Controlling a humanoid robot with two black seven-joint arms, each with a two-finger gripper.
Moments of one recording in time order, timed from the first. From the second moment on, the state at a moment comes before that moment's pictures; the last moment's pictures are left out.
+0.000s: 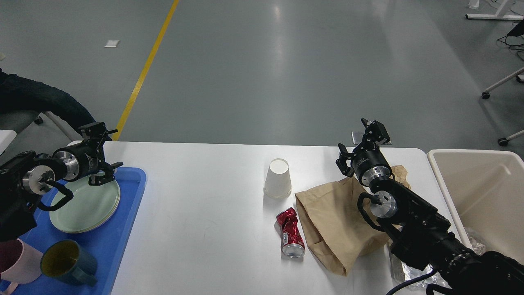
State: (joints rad) left arm -0.89 0.43 -0.23 -0.27 -0.14 -0.46 0.14; right arm 0.64 -0.03 0.87 0.51 -0.25 0.07 0.35
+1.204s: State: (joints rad) left arm -0.87 0.44 -0.69 -0.27 -0.16 -0.44 0.07; right arm 0.64 -0.03 0.87 0.51 -0.25 0.07 0.35
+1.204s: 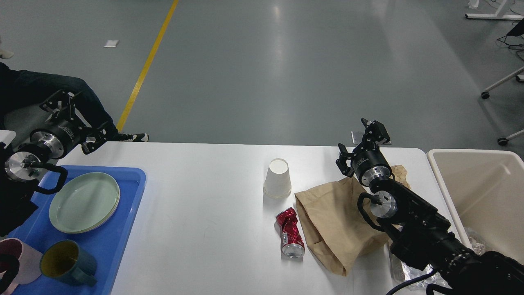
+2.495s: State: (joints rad) left arm -0.71 0.35 -0.67 -0.27 -0.17 -0.54 -0.45; right arm 0.64 -0.03 0.87 0.51 -0.25 0.07 0.35
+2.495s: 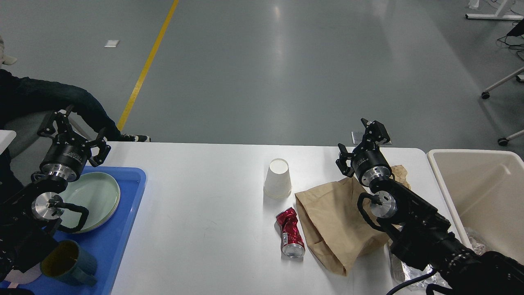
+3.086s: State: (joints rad) left arm -0.69 0.34 -0.67 -0.27 -0.17 -0.54 -0.62; right arm 0.64 -0.03 0.87 0.51 -0.25 0.07 0.35
